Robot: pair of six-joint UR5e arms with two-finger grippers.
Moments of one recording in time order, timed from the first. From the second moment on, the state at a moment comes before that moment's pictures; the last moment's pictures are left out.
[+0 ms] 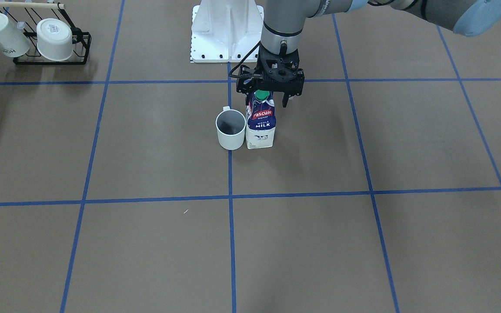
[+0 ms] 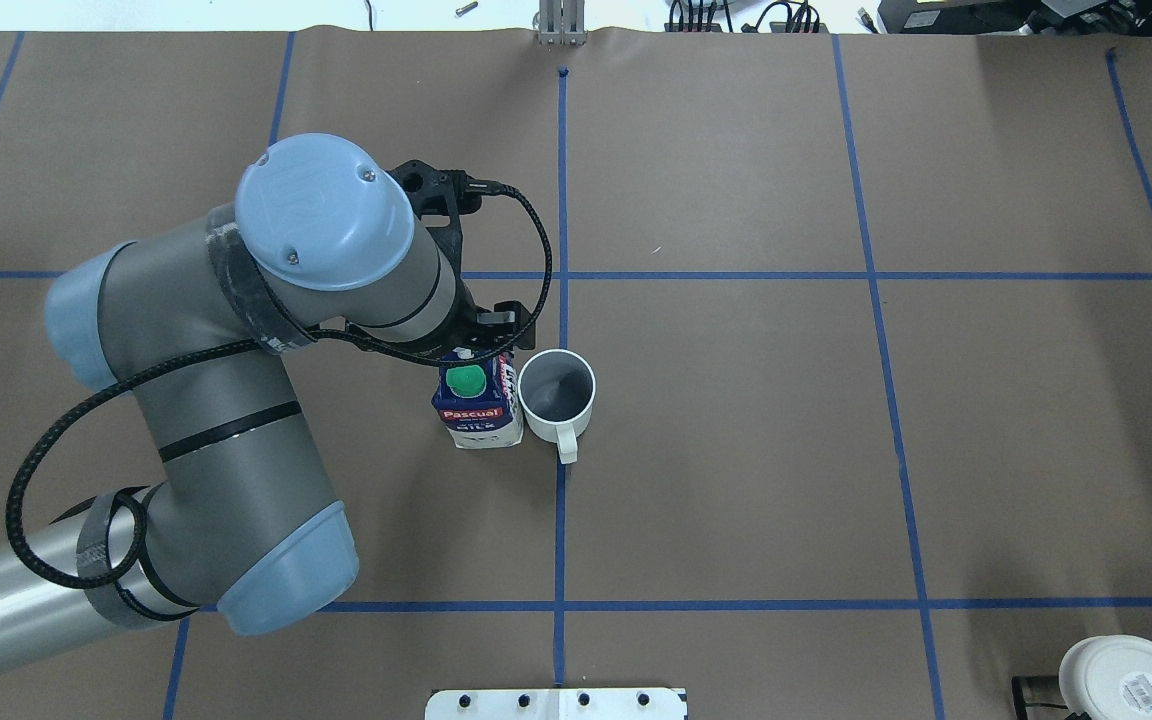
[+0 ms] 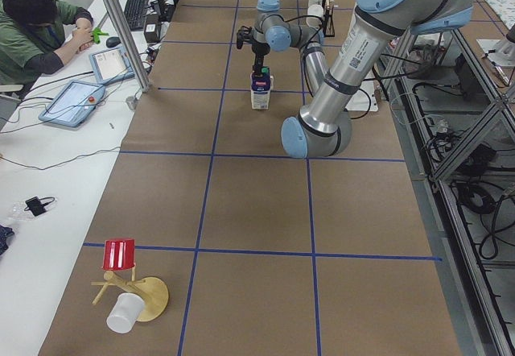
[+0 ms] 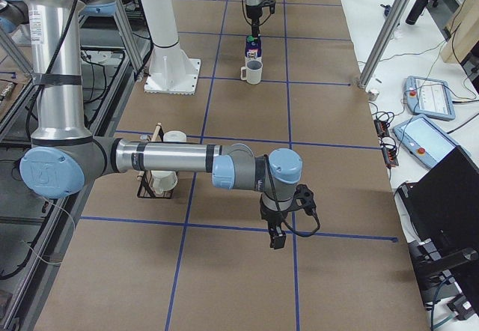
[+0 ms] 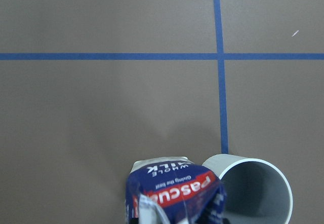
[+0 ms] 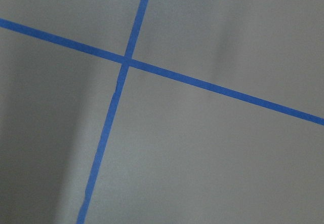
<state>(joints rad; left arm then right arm) -0.56 -2.27 -1.91 -1.39 -1.84 -1.18 1.56 -1.58 1.59 -1.59 2.18 -0.27</state>
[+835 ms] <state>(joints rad) -1.03 -2.04 -2.02 -1.23 -2.10 -0.47 1.56 -1.58 1.57 -1.59 2.17 -0.27</state>
